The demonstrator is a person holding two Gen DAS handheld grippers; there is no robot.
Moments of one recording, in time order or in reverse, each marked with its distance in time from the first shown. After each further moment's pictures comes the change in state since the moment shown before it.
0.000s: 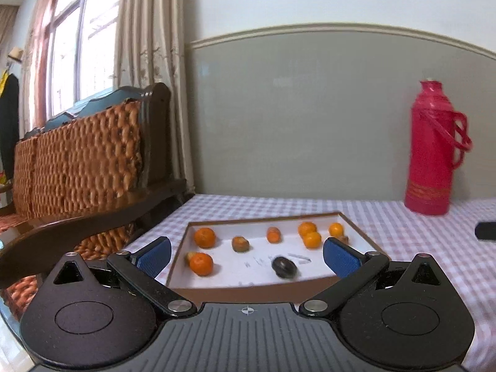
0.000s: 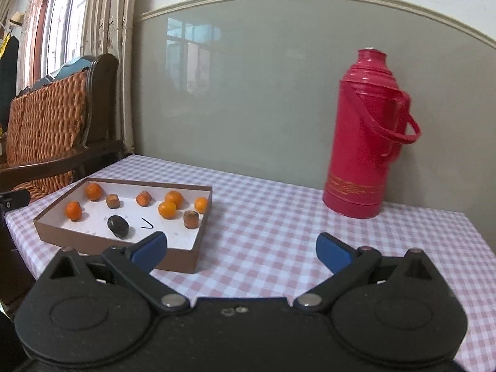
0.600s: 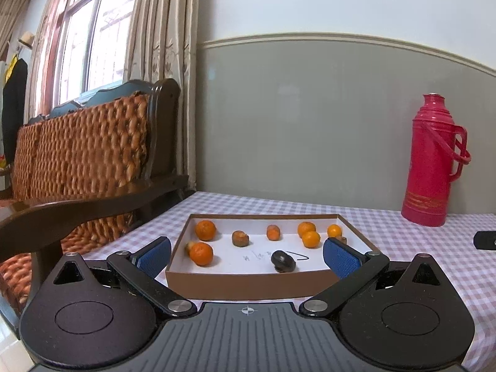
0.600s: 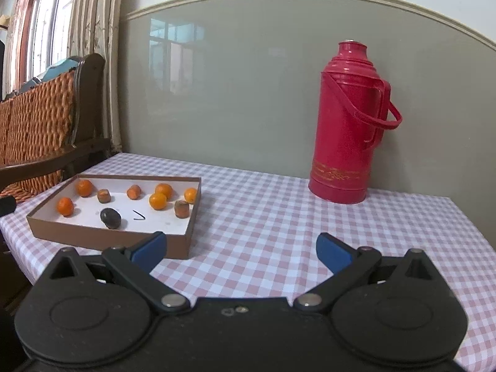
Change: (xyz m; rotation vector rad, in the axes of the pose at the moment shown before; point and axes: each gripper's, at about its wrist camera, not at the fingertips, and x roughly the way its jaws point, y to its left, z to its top) left arm -0.010 0.011 -0.024 -0.079 -0.037 -0.015; right arm -0.005 0.005 -0.016 0.032 -0.006 -0.064
